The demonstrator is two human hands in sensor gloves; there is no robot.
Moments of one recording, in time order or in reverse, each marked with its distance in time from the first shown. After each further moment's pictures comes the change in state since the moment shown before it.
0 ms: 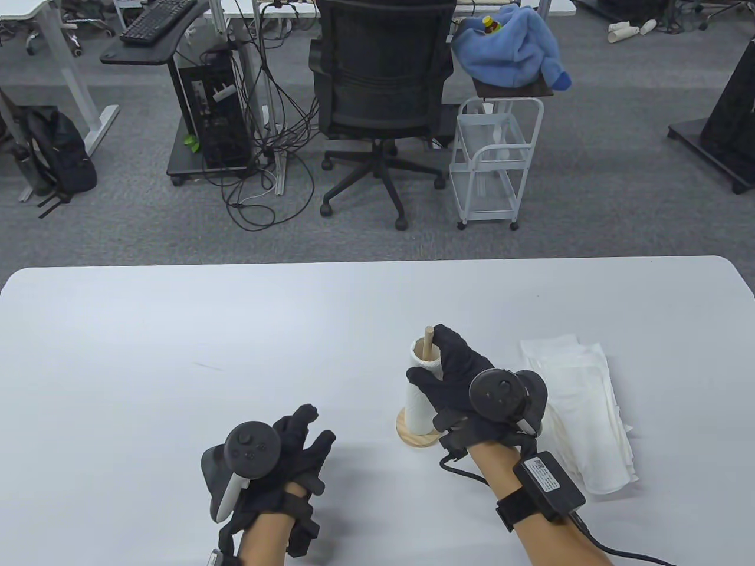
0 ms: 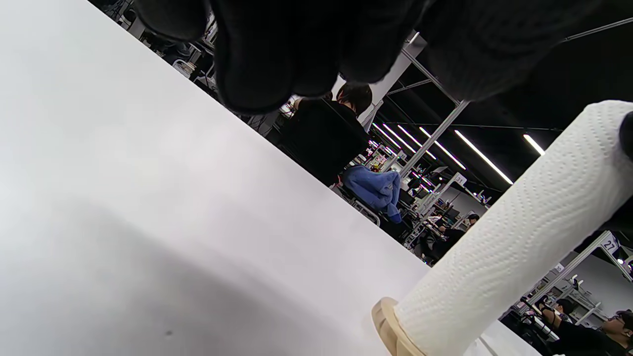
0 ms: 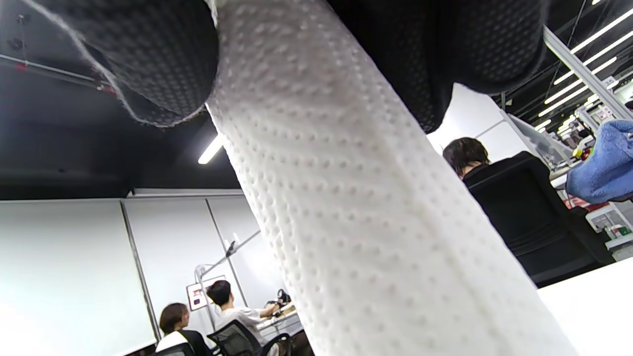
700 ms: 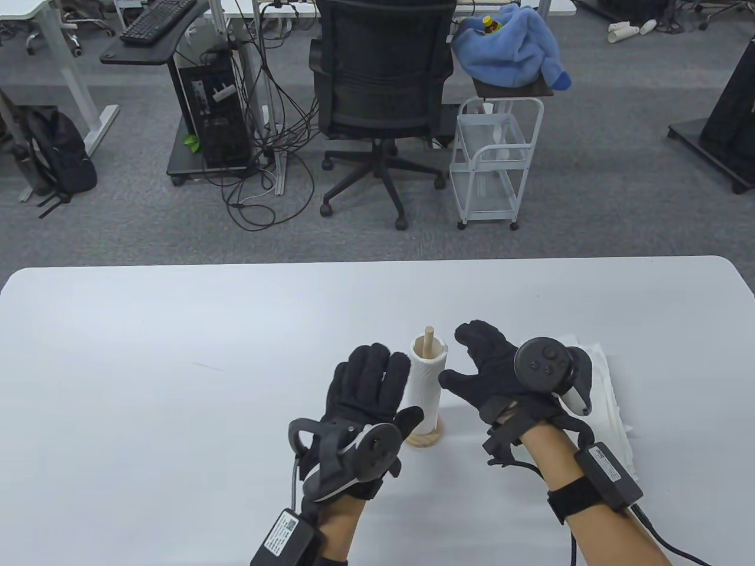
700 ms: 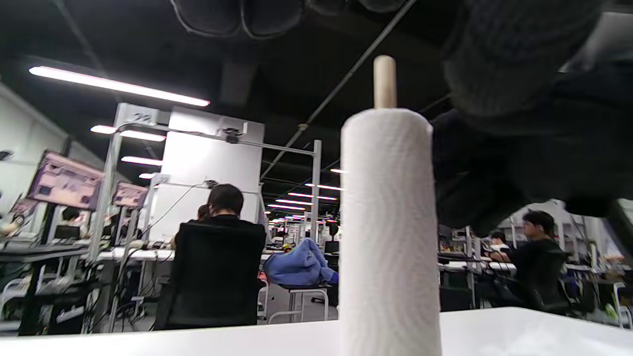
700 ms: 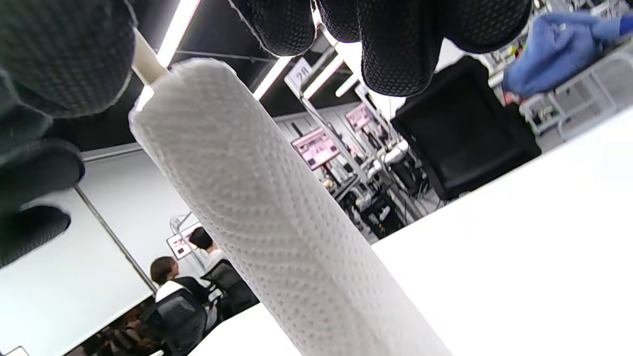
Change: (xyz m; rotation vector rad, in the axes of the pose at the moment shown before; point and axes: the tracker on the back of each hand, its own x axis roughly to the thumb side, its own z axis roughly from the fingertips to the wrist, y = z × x) left_hand 0.169 -0.023 -0.007 0.291 -0.488 -0.562; right_hand -0.040 -0.038 -0.009 0.274 0.176 -0.162
